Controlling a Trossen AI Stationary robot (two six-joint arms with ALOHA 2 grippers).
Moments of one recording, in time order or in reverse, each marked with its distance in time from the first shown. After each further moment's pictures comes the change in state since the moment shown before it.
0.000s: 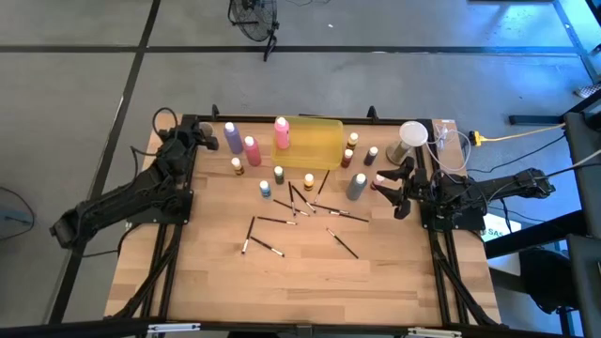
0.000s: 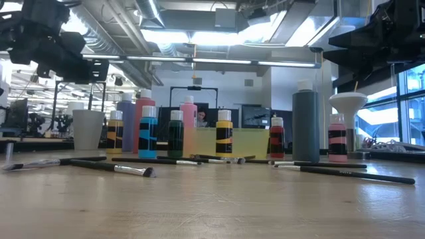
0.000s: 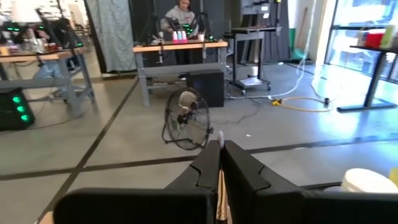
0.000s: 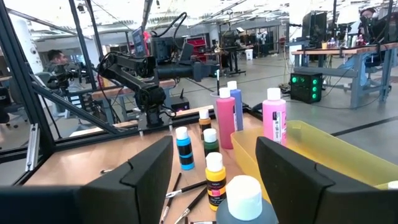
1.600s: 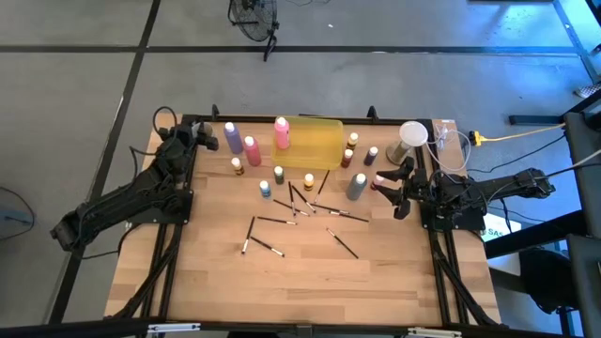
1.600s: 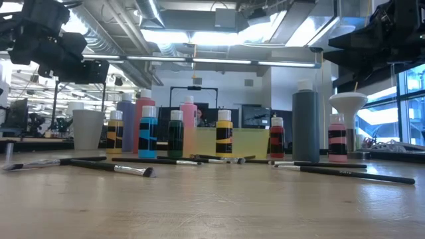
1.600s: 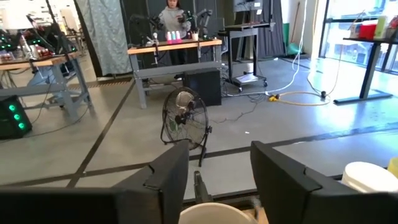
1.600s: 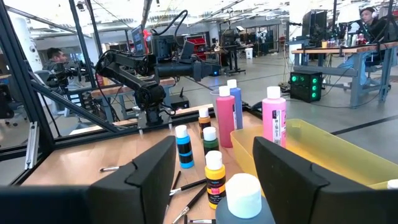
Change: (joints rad) left arm 0.034 0.000 0.000 0.002 0.047 0.045; right arm 0.000 0.000 0.000 -0.007 0.000 0.000
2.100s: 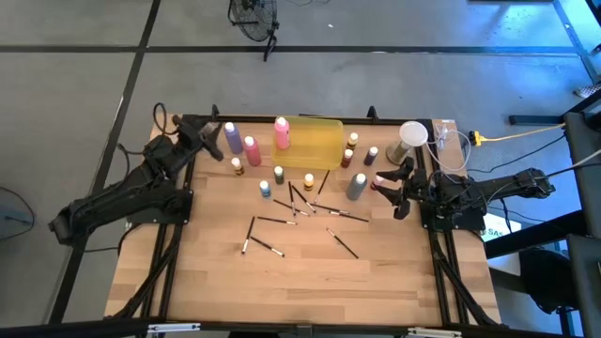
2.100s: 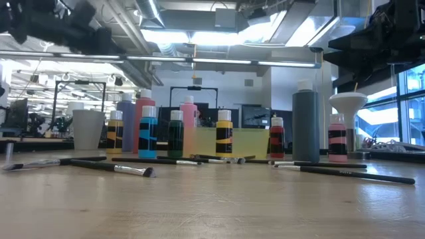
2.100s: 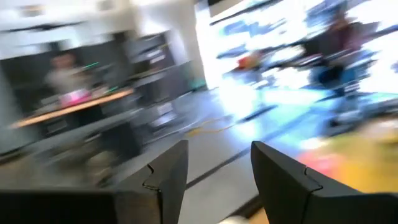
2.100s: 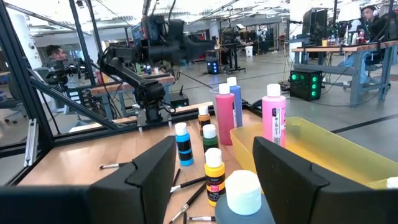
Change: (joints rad) left arm -0.111 -0.021 0.147 -0.001 0.414 0.203; right arm 0.000 0.000 0.000 -0.013 0.000 0.000
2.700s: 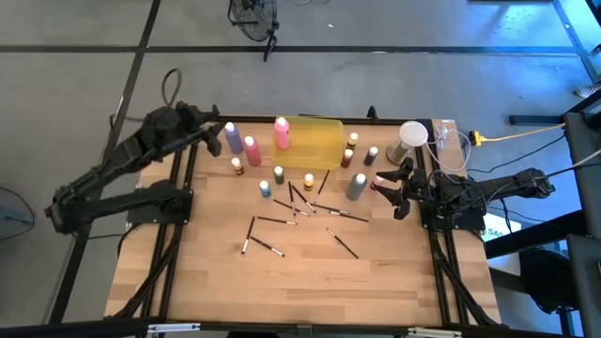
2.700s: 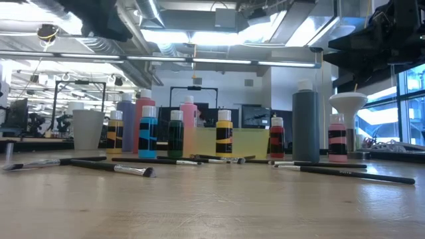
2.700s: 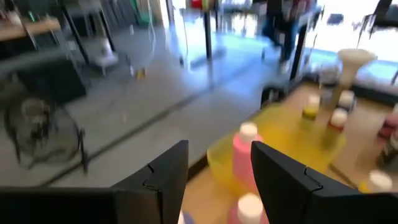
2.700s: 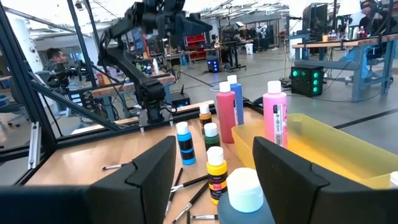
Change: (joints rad) left arm 0.009 0.274 0.526 -0.646 0.129 -0.197; right arm 0.000 0.000 0.000 -0.003 0.000 0.029
